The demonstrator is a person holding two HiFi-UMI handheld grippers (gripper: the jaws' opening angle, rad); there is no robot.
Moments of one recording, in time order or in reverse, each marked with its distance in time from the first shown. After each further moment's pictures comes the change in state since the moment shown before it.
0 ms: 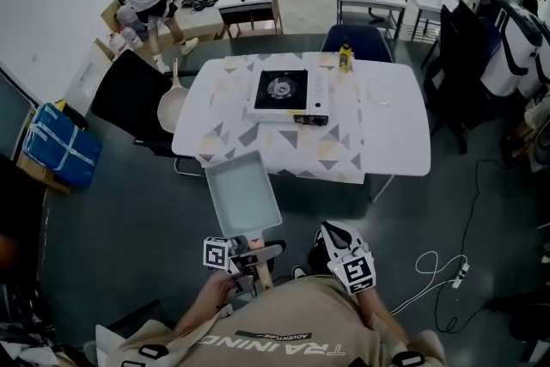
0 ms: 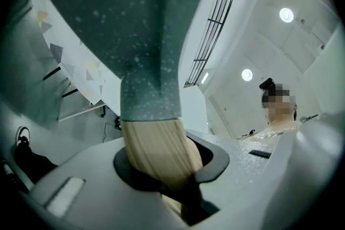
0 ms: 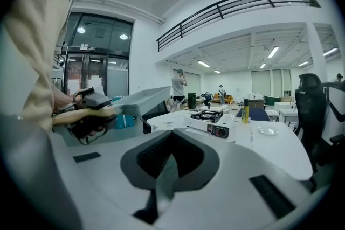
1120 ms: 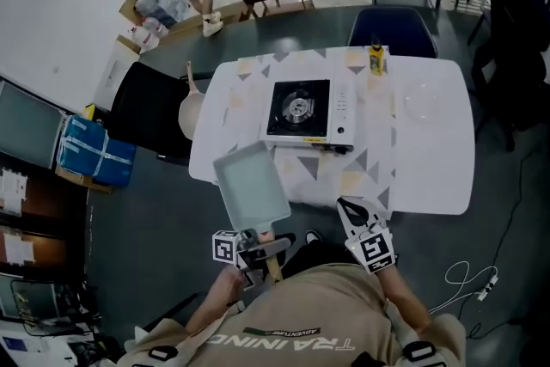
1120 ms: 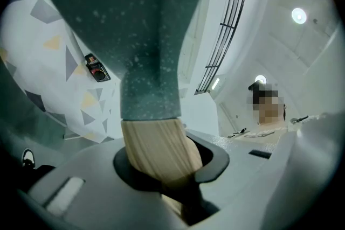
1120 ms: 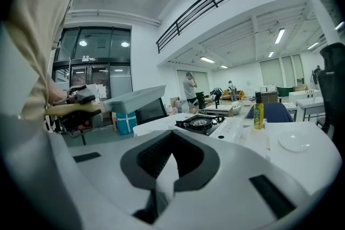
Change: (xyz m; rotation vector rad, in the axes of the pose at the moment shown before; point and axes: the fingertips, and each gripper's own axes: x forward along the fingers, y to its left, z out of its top) left arm 0.060 0.074 0.172 -0.054 -0.058 0.091; right arm 0.169 -0.168 0.017 0.066 -0.019 0.130
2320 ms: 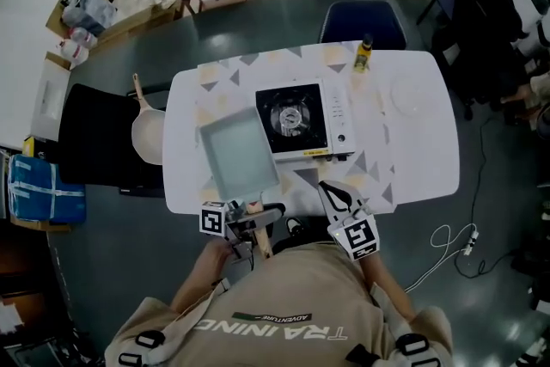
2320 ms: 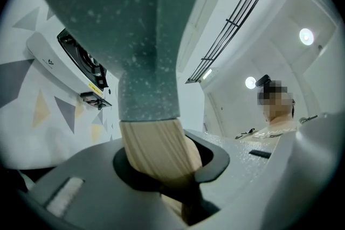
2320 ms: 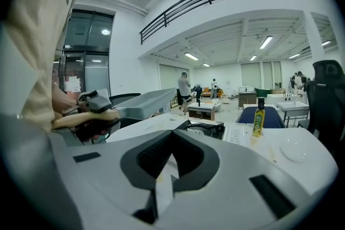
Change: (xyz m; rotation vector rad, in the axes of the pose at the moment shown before) left arm -0.043 0.037 0.172 -0.074 0.219 -0.140; right arm 0.135 0.001 0.053 0.020 0.058 -0.237
